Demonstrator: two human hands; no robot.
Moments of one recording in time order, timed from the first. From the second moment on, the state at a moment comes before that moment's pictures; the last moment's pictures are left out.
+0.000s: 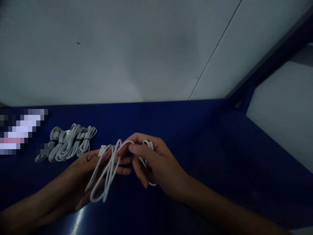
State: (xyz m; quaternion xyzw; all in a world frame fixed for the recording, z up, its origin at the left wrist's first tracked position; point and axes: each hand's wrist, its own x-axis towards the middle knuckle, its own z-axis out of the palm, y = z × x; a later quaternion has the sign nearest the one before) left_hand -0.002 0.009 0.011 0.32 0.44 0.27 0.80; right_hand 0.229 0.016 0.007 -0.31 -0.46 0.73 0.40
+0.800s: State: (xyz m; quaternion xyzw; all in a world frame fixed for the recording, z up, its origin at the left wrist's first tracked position) left_hand 0.002 0.012 0.017 0.35 0.40 0.33 0.78; right_hand 0.225 0.017 0.014 -0.38 -0.37 0.74 0.42
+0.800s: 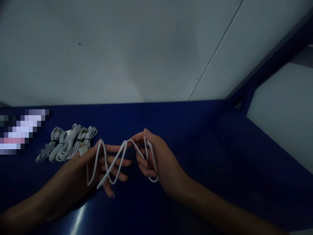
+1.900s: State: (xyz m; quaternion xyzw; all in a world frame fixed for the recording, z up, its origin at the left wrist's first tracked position) left_hand 0.000 0.011 0.017 0.37 0.40 0.32 0.77; right_hand 0.229 0.019 0.018 -0.56 -0.37 0.57 0.47
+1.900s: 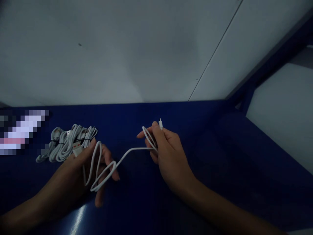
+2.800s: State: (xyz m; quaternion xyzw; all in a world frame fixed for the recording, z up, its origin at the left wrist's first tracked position) left_hand -0.002 0.017 0.018 0.36 0.41 0.39 0.74; right_hand 0.228 0.023 0.018 -0.51 -0.35 0.57 0.54
